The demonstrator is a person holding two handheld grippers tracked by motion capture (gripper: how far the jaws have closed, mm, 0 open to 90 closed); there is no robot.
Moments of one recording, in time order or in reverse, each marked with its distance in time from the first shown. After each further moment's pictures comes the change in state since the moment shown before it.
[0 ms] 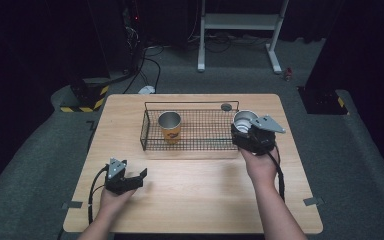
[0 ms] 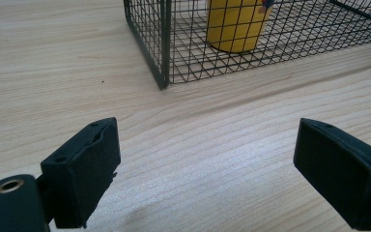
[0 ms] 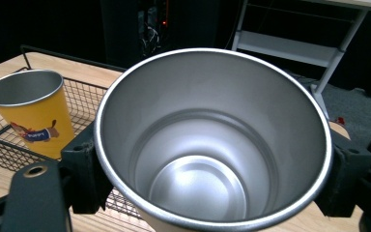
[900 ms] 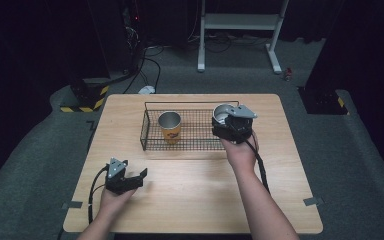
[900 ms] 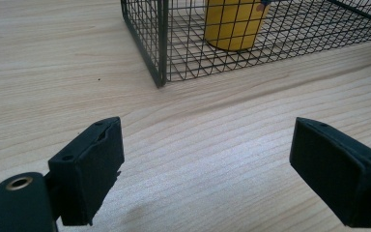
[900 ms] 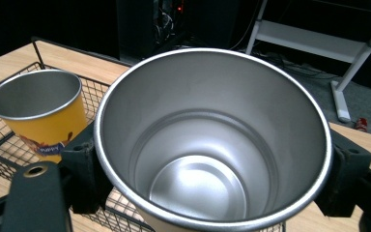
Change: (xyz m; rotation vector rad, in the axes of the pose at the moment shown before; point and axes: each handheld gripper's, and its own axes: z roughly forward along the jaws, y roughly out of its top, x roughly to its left) left arm 0.000 0.000 0.001 0.014 -0.012 -0.003; right arm 0.035 0.018 0.054 0.059 0.042 -0.030
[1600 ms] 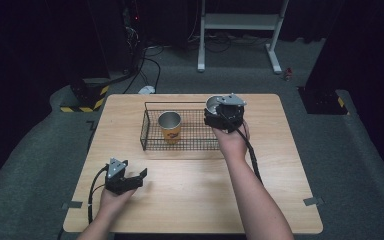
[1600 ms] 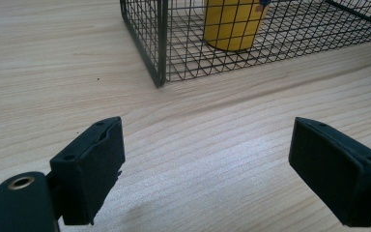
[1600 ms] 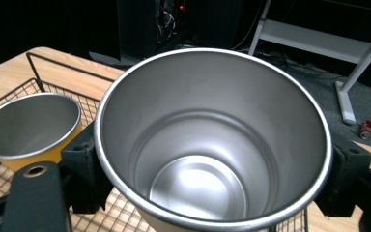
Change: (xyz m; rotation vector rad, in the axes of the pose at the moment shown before) left arm 0.001 0.000 0.000 -0.004 -0.005 -0.003; right arm 0.009 0.025 0.032 0.019 0.003 0.004
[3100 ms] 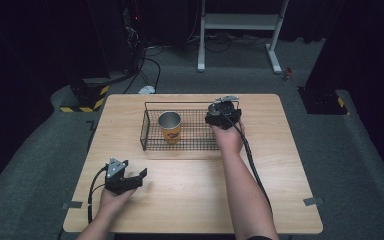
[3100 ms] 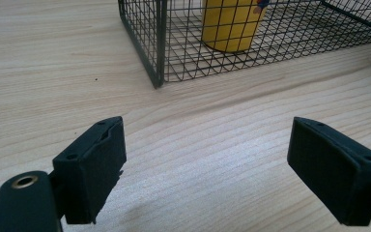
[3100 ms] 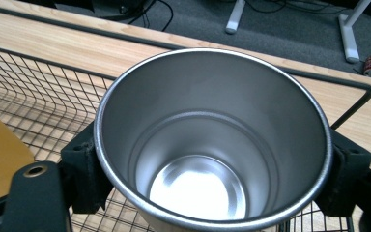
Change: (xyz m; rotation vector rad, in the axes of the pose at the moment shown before) left arm 0.001 0.000 0.000 -0.002 -0.014 -0.011; right arm -0.019 -0.026 0.072 0.219 -0.053 0.075
